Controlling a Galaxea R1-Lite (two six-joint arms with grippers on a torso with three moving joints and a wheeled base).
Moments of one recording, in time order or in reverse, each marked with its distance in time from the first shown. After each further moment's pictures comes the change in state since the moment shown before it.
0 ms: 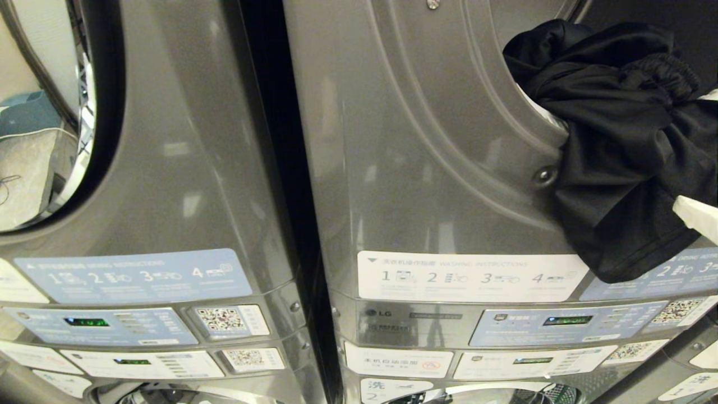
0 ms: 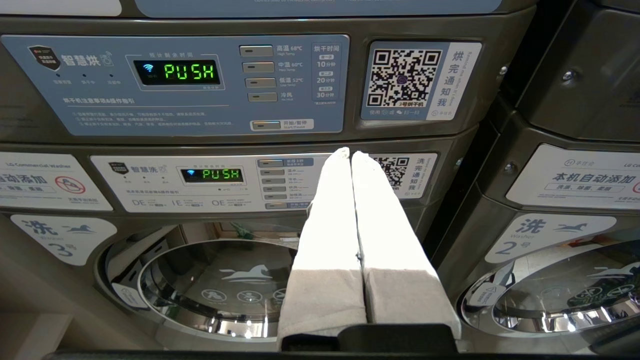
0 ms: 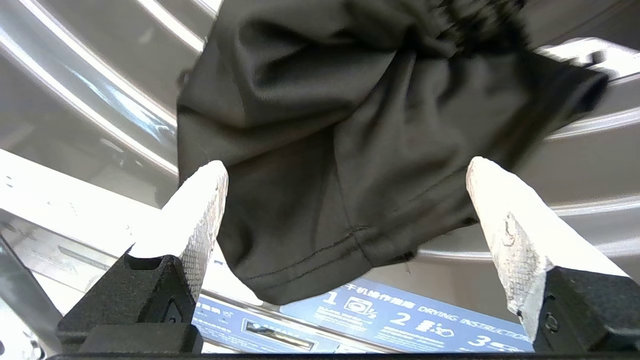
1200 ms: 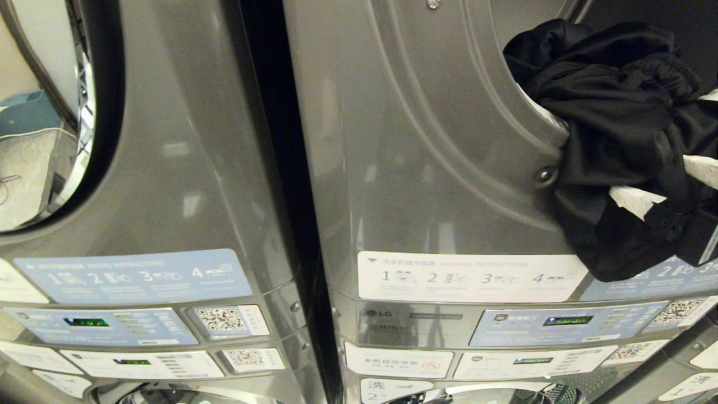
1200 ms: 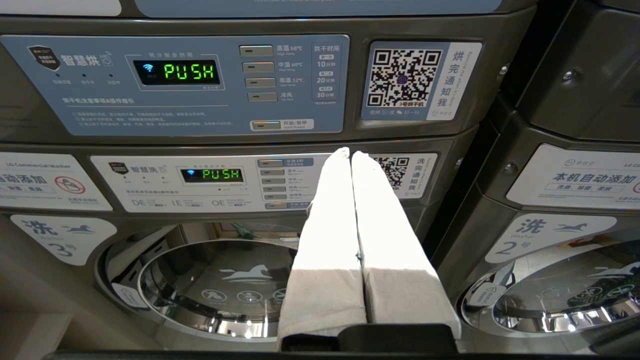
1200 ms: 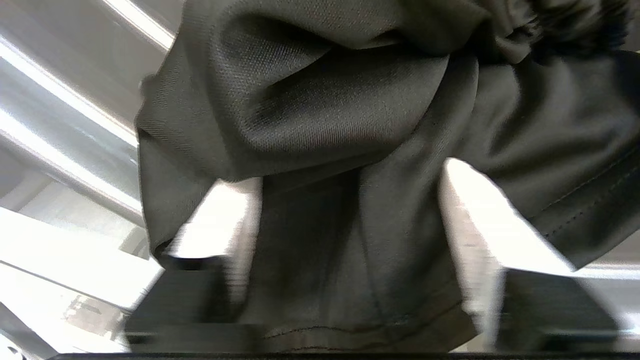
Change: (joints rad) left arm 0.000 0.000 0.000 0.000 0.000 0.000; right arm -0.002 0.202 -0.013 -0.146 -0.017 -0.009
